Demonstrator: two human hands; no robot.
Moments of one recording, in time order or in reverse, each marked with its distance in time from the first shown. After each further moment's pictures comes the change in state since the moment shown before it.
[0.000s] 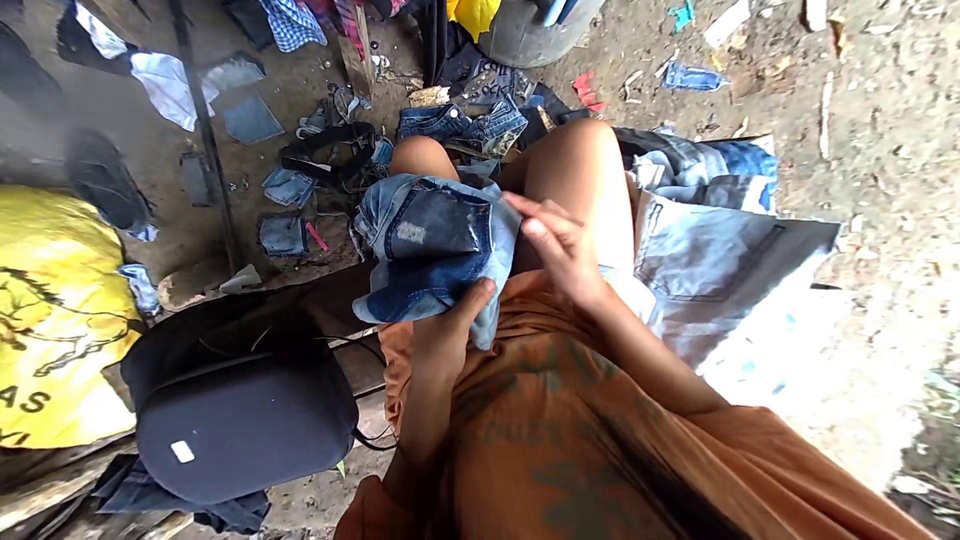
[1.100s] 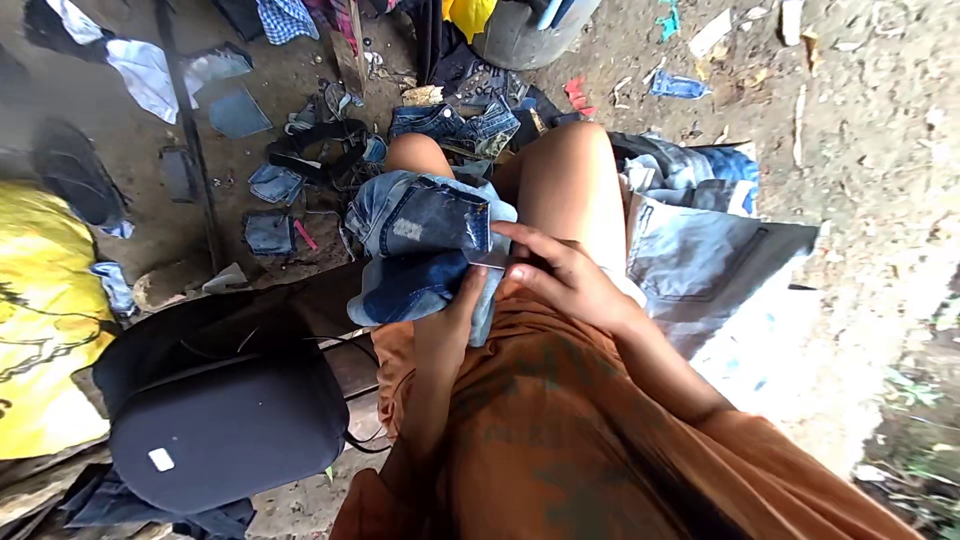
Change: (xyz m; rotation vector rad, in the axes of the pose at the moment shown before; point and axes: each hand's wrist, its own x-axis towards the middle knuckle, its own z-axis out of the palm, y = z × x) left_hand 0.007 -0.012 0.005 0.108 0.050 0.150; right_hand -0.005 -0.029 -0.018 -0.029 -0.335 -0.033
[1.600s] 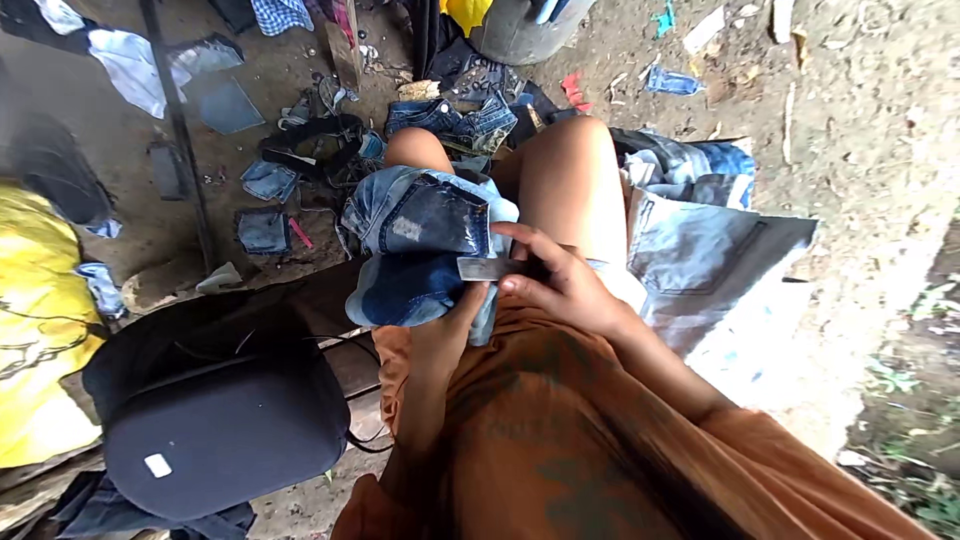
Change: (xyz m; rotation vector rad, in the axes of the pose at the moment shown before) left_hand -0.003 -0.004 -0.017 -0.037 -0.095 0.015; right_hand -0.007 0.000 0.014 -0.063 0.034 0.044
